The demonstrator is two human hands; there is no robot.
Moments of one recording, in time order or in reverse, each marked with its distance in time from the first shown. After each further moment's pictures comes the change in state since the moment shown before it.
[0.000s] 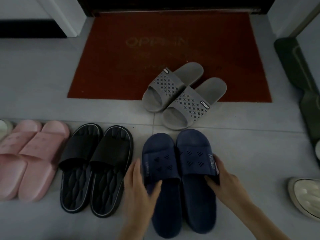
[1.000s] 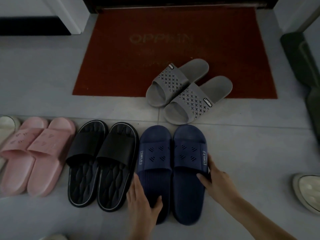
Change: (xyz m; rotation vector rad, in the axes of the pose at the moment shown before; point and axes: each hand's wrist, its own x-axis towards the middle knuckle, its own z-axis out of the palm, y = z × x) left_hand -0.034 -0.028 0.006 0.076 -0.131 -0.250; right_hand -0.002 -0.022 0.027 -0.003 -0.063 0.034
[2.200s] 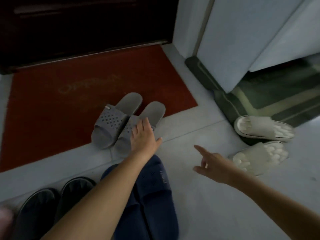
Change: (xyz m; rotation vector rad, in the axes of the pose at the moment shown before) left_hand 0.152 0.250 0.012 0.274 -0.218 0.636; right_hand -0.031 0.019 -0.133 -0.194 0.105 0.085
